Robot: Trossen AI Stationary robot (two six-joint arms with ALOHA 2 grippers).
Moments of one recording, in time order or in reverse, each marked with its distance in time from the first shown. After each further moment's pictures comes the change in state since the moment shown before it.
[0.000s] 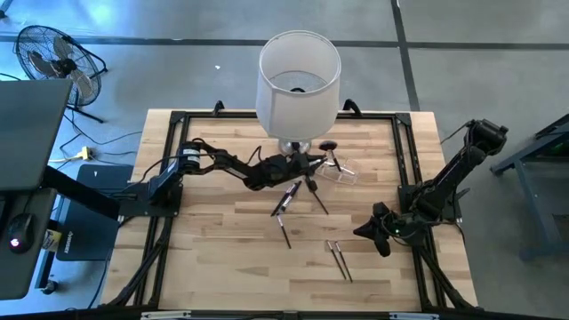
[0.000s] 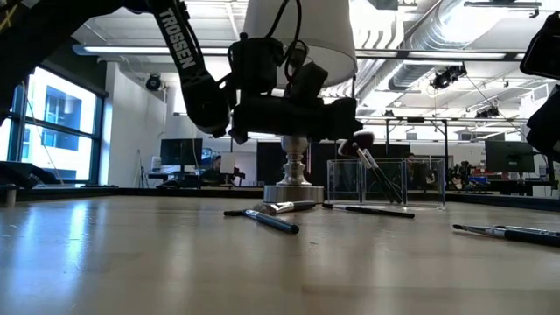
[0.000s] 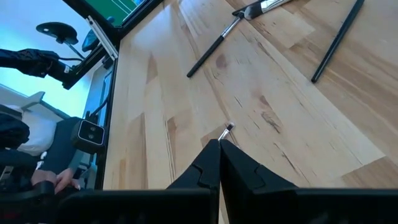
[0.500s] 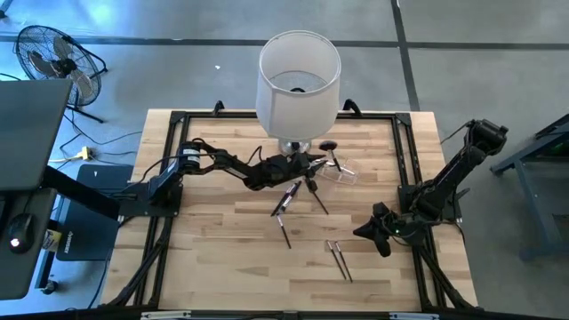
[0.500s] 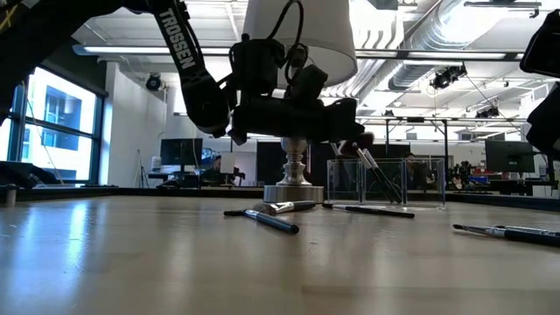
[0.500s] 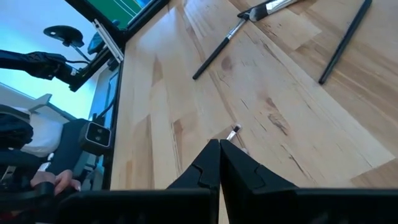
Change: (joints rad) left arm -0.002 0.000 0.000 -0.015 -0.001 -0.042; right arm 0.000 0.000 0.001 0.024 -0.002 -0.005
